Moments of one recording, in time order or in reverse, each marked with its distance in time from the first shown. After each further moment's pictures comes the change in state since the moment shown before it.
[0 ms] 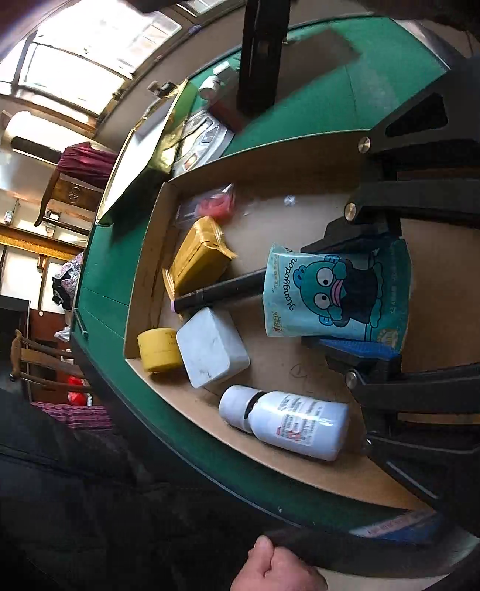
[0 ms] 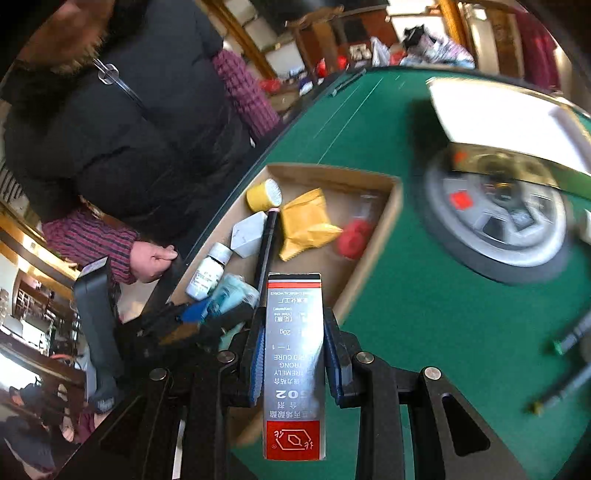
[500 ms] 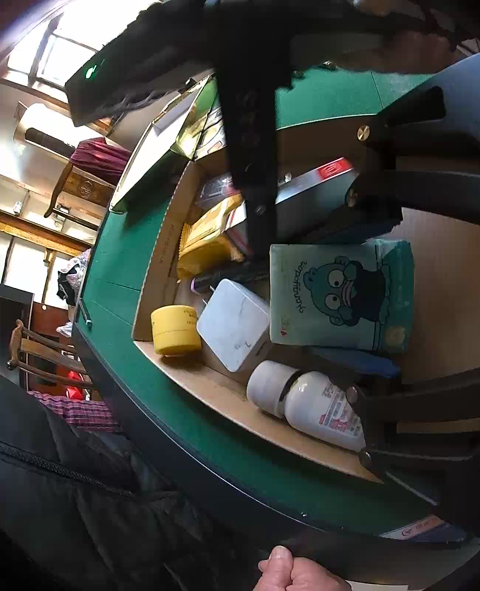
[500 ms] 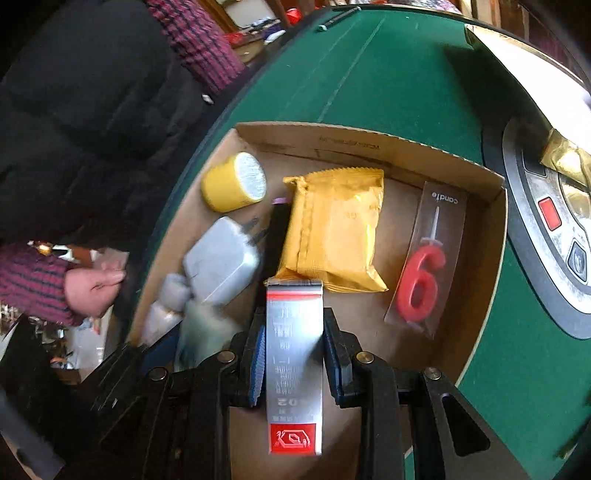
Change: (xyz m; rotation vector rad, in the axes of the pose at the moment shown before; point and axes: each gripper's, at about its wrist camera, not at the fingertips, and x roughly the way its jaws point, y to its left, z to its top) left arm 0.012 0.019 0.014 -0.035 -0.026 -0.027; right arm 0.118 0.008 0.053 0.092 0.184 -0.109
